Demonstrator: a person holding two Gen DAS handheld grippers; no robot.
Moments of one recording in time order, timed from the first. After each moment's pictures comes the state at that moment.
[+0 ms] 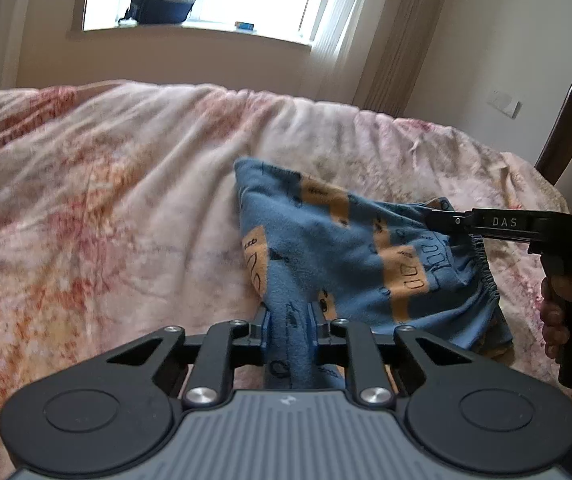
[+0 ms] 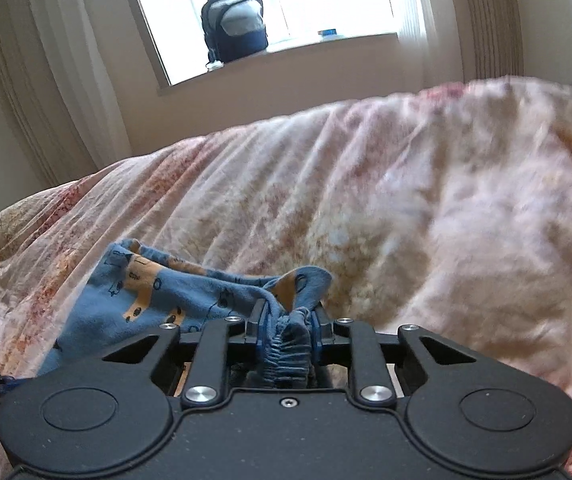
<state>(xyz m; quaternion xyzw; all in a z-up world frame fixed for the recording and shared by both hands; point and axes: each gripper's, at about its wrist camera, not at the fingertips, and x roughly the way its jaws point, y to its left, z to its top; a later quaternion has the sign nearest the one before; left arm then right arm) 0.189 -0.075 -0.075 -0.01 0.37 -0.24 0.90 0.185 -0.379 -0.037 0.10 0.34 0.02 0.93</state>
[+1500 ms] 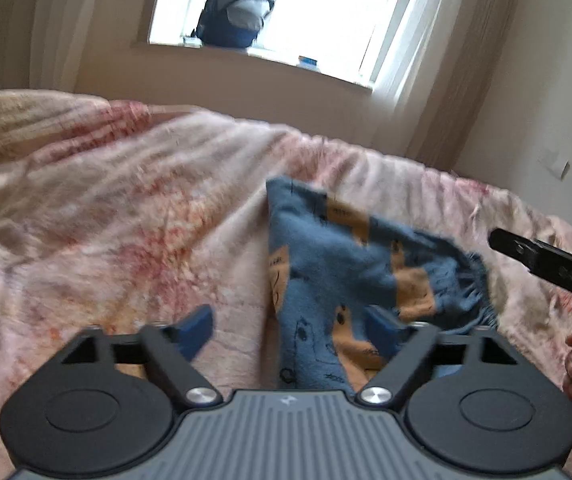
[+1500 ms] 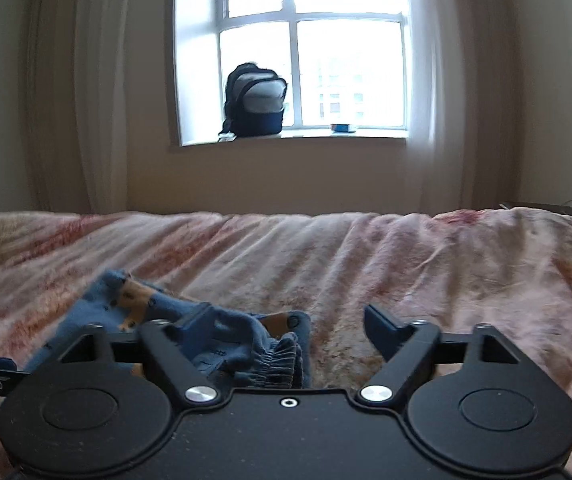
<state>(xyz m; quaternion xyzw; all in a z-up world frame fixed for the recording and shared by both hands) 0.208 -0.042 -0.054 -0.06 0.33 -0.16 0.93 0.183 -0.346 -0.013 0.02 0.21 -0.01 0.98</state>
